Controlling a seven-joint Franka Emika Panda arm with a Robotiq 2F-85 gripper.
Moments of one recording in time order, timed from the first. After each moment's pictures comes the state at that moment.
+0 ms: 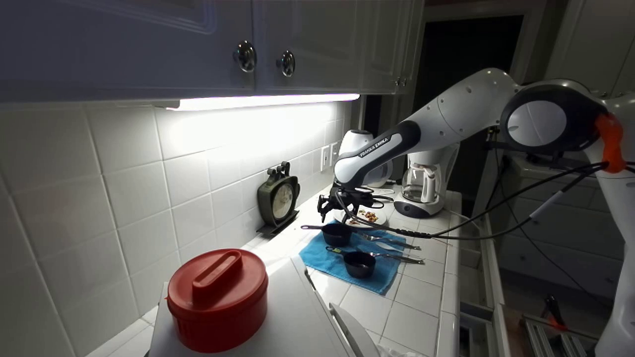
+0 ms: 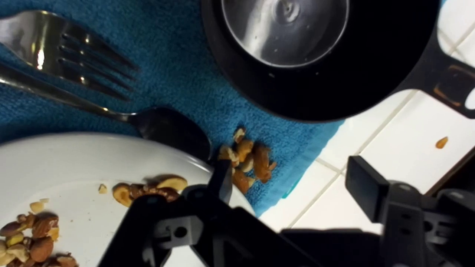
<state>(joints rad) -0.17 0.53 -0.22 -1.73 0.19 2.49 0.55</state>
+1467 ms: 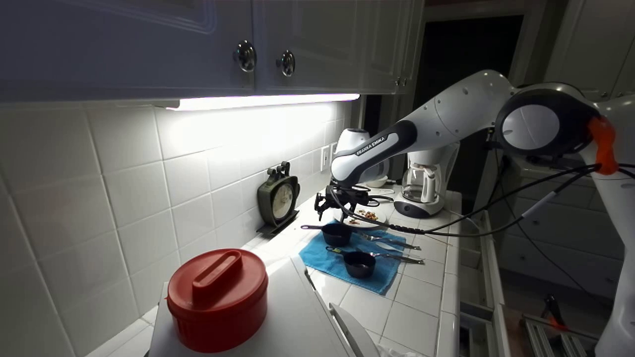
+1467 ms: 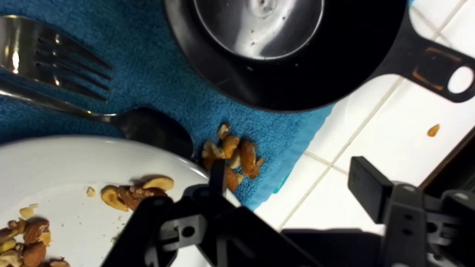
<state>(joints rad) -0.18 0.56 -0.21 -1.68 0.19 2.45 0.61</state>
